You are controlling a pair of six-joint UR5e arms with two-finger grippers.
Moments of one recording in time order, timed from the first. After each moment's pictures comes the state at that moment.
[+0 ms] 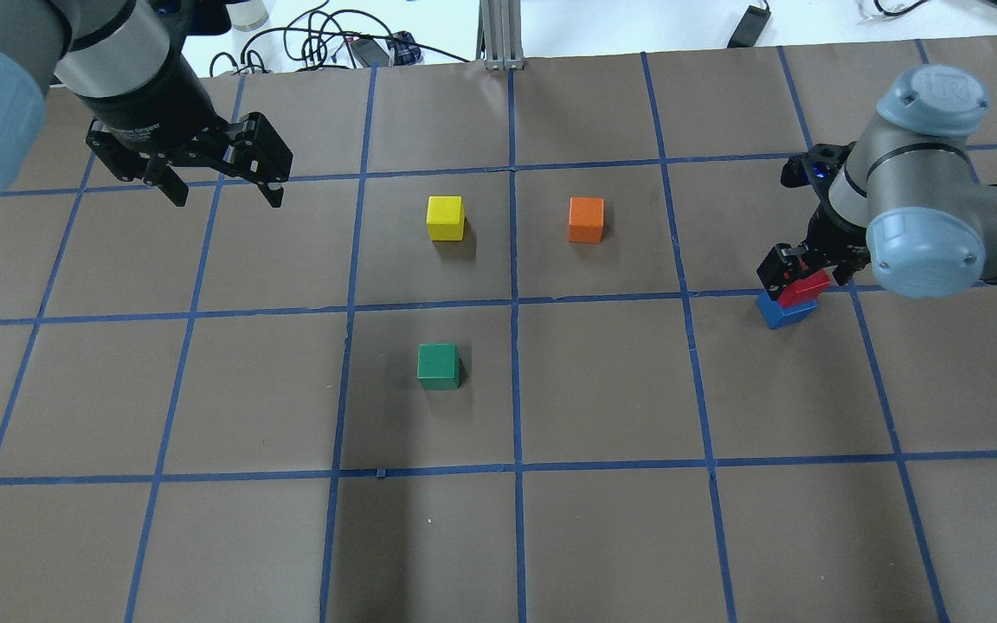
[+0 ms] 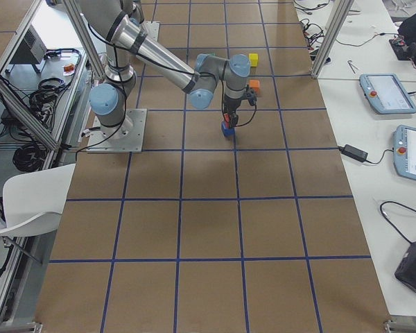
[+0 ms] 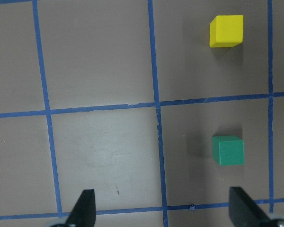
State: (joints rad) left arm -1.55 -1.58 -1.55 -1.54 1.59 0.08; right arm 1.32 -1.33 1.94 -2.13 -1.60 -0.44
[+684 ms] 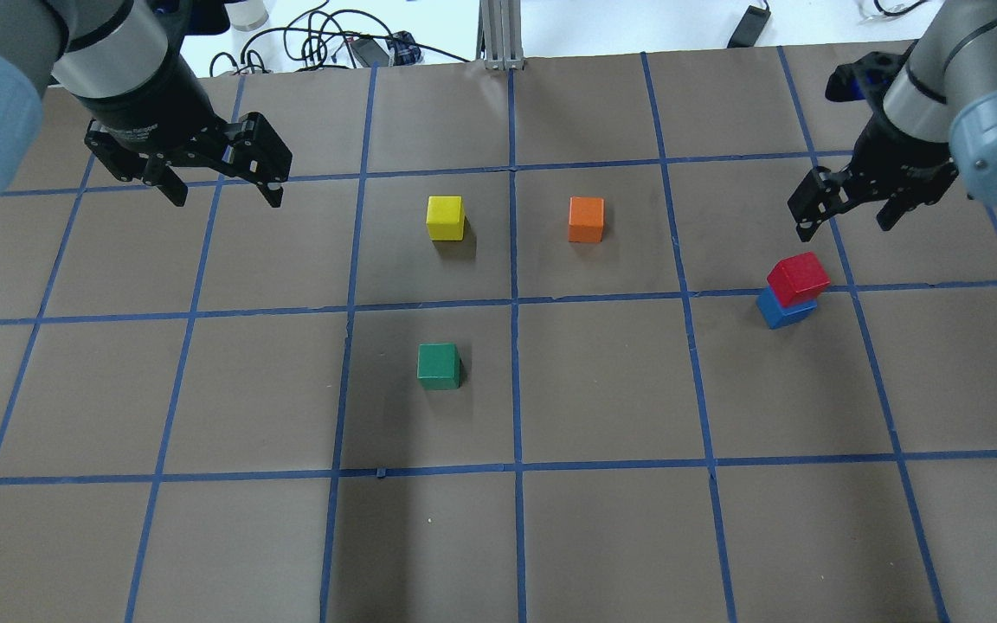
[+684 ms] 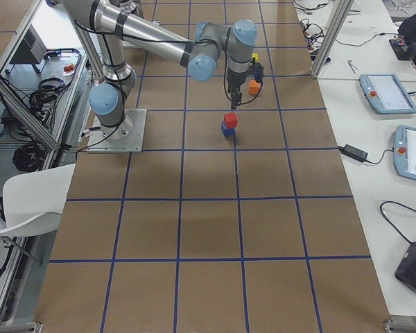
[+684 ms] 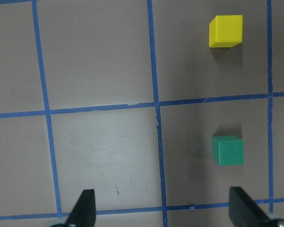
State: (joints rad) left arm -1.55 -1.58 -1.55 -1.54 1.58 0.08; right arm 1.34 -1.47 1.70 -1.75 -1.59 -0.32
